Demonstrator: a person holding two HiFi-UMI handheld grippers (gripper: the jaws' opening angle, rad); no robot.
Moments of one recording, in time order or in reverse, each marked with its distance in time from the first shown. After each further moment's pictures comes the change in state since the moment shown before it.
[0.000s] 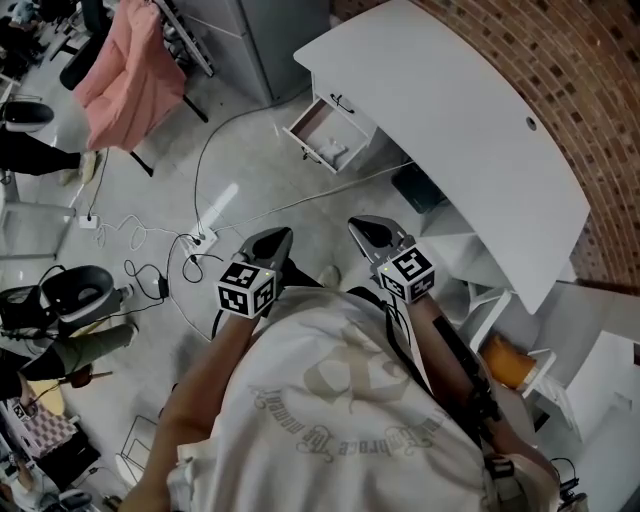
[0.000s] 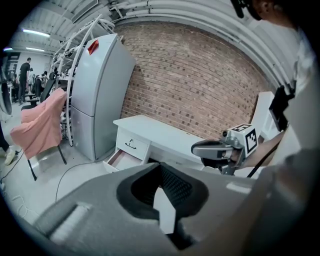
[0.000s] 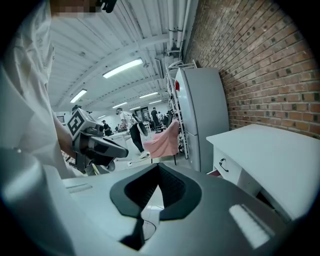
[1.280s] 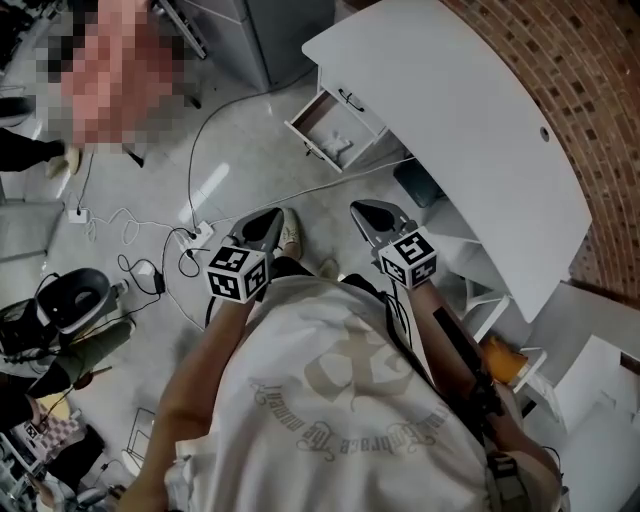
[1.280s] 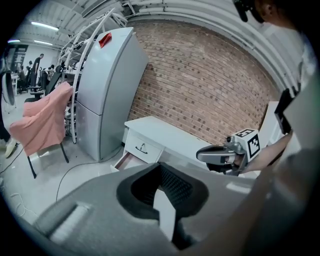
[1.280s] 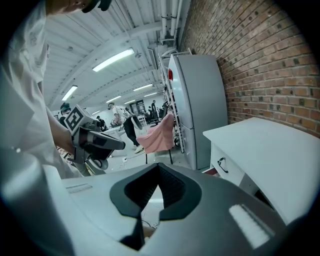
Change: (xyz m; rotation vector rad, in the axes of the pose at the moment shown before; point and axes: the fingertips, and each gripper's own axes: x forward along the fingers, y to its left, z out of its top) left arm 0.034 0.103 0.045 -0.078 -0.001 0.018; right arm 0.085 -0.056 0.022 0.042 0.093 -0.039
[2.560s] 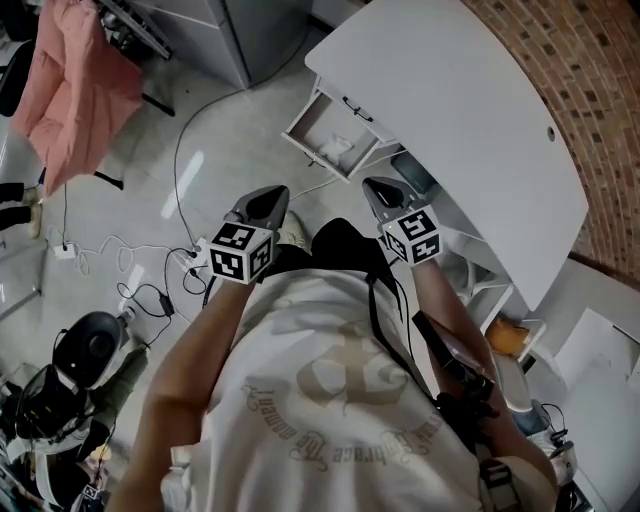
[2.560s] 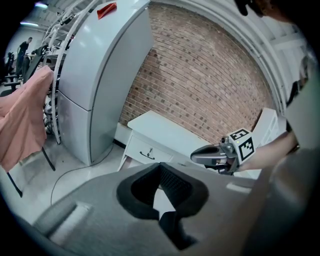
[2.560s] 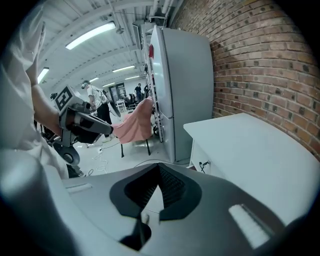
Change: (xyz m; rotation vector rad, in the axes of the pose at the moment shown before) left arm 0.103 0.131 0.082 0.021 0.113 -0.172; right arm 0.128 -0.114 0.031 0.024 0.173 -0.248
